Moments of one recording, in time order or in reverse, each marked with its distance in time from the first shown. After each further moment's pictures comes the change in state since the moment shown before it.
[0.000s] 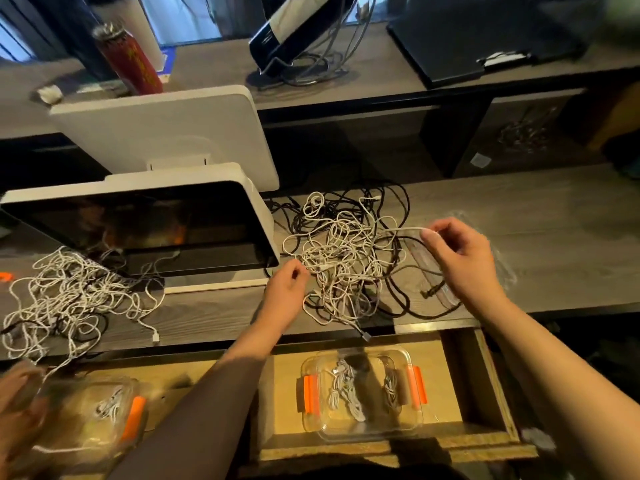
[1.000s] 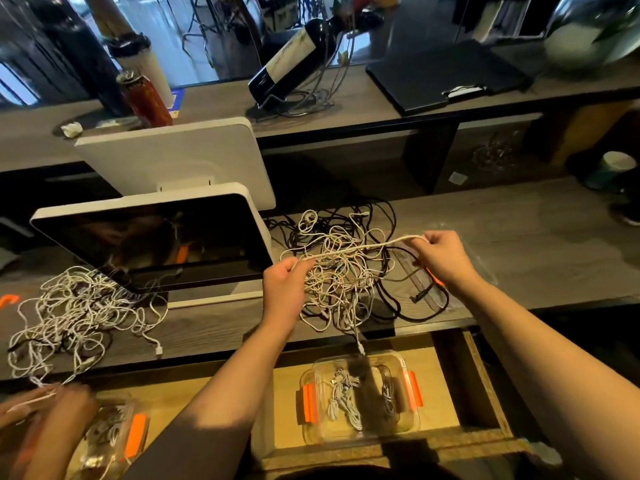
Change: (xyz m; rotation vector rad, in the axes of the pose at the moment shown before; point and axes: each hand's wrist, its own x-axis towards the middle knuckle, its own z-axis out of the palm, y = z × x) left_hand -0.043 0.057 -0.011 -0.448 0.187 0.049; right_hand 0.010 0.014 -0.008 -0.021 -0.011 0.246
